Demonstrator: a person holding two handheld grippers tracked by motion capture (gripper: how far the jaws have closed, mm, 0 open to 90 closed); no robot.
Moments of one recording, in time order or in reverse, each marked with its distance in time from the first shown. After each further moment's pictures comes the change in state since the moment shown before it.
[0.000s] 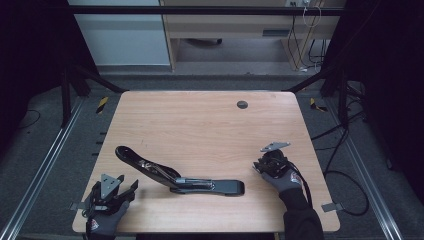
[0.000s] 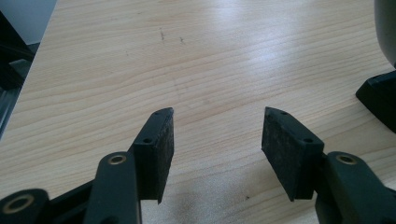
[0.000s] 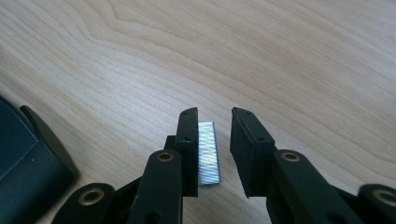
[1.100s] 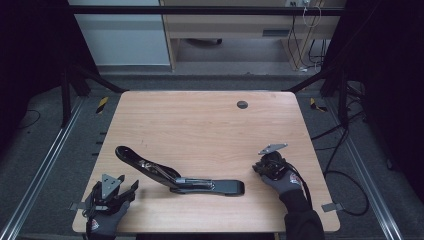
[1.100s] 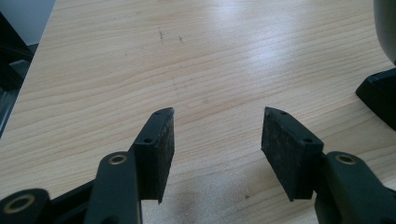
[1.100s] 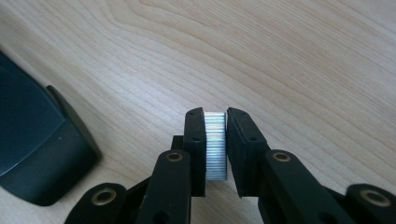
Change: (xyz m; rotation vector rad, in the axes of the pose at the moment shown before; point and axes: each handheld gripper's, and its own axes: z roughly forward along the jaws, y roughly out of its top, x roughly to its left) left arm -0.001 0.000 0.000 0.005 0.000 0.007; right arm 0.007 -0.001 -0.002 0.035 0.044 -0.039
